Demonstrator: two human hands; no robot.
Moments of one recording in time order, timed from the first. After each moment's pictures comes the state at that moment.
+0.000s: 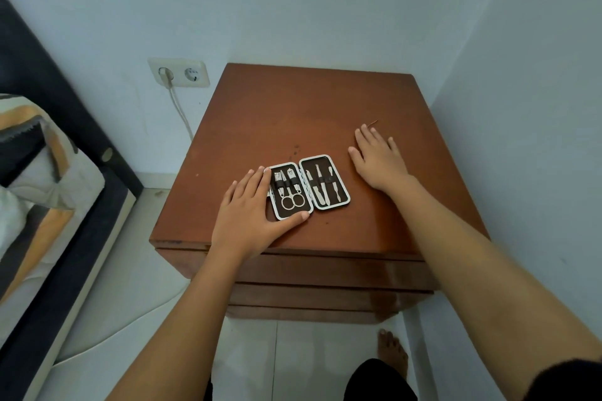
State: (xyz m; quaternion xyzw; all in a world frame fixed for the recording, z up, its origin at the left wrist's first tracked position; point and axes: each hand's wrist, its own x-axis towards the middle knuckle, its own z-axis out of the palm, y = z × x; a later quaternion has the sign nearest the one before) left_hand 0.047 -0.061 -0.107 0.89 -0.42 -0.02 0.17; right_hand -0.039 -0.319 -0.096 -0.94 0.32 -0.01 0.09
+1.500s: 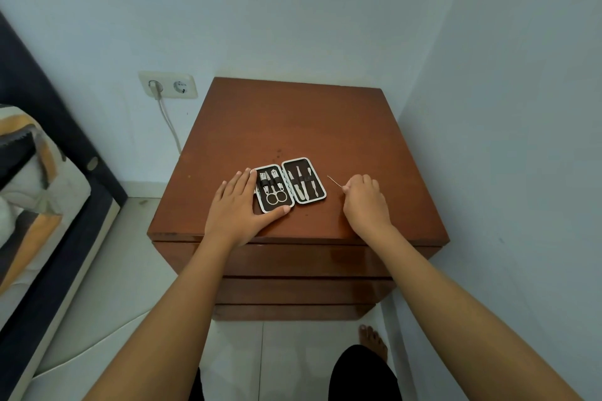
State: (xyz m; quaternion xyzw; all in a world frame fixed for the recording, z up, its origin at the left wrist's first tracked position) left_hand 0.047 -0.059 -0.106 0.89 -0.42 -0.03 0.16; right_hand -0.109 -0.231 -0.082 -0.90 0.41 -0.12 0.13
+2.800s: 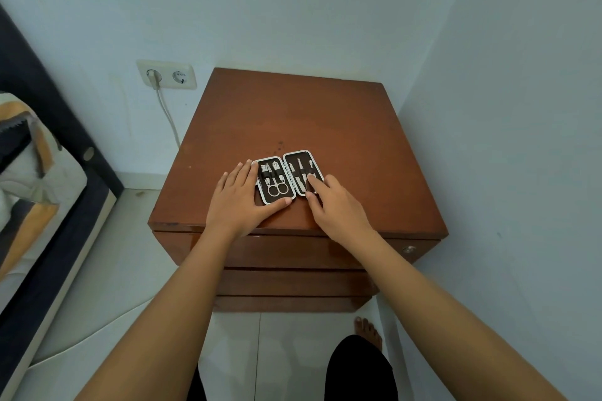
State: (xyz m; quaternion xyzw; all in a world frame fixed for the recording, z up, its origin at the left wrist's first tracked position) left_hand 0.047 -0.060 -0.108 0.89 -0.43 -0.02 0.17; right_hand -0.101 -0.186 -0.081 -0.94 0.27 -0.12 0.16
